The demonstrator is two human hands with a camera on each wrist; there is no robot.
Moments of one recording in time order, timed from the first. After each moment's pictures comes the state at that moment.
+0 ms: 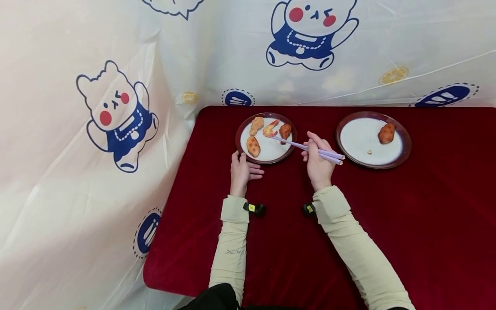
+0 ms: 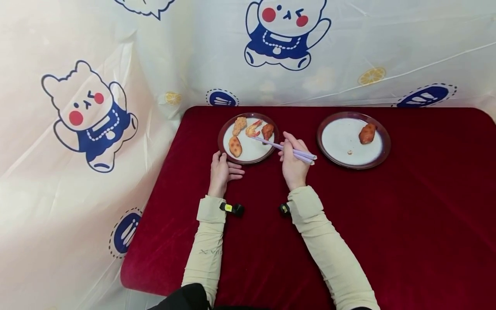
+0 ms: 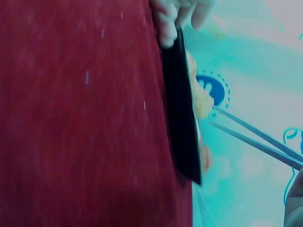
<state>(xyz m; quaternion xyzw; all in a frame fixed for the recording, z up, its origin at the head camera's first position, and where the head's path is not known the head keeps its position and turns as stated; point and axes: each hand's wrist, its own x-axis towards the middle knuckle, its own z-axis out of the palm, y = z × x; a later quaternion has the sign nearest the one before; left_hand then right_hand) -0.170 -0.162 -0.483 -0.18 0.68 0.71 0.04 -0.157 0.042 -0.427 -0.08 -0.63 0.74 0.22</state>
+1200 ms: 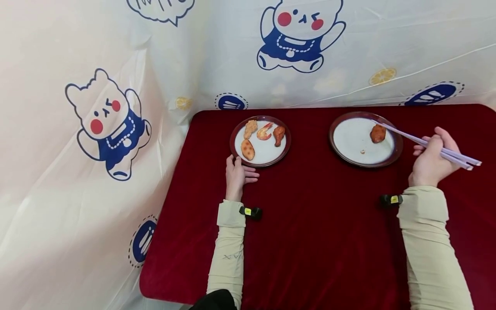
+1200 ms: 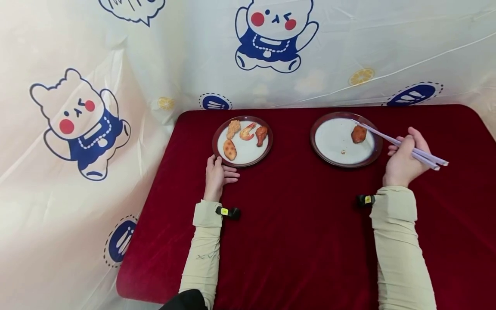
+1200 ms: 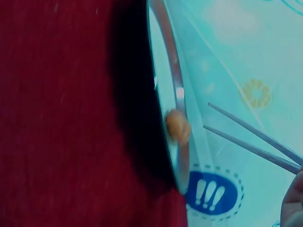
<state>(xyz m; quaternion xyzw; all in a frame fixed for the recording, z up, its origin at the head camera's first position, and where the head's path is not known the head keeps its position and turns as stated) -0.169 -0.163 -0.480 -0.19 0.68 0.71 0.06 -0.150 0.265 -0.419 -0.26 -0.40 0.78 0.40</state>
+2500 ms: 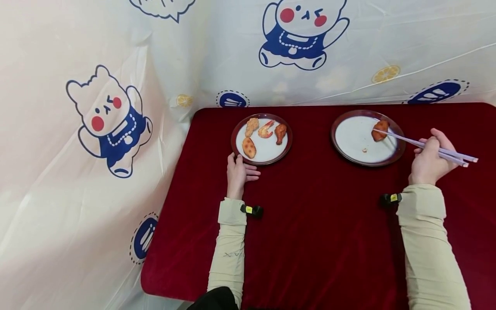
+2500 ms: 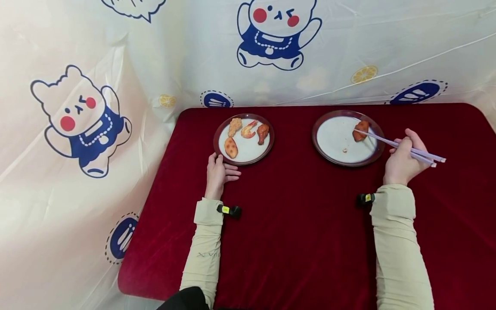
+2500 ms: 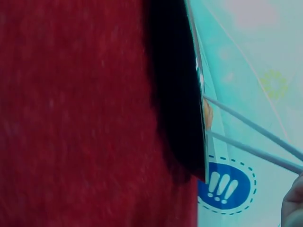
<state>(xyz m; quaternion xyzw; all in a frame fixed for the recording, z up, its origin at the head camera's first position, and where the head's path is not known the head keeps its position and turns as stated) -0.169 -0.162 -0.482 -0.19 0.68 0.71 0.05 -0.152 0.270 -0.432 -0.29 -0.43 0.77 0.38</state>
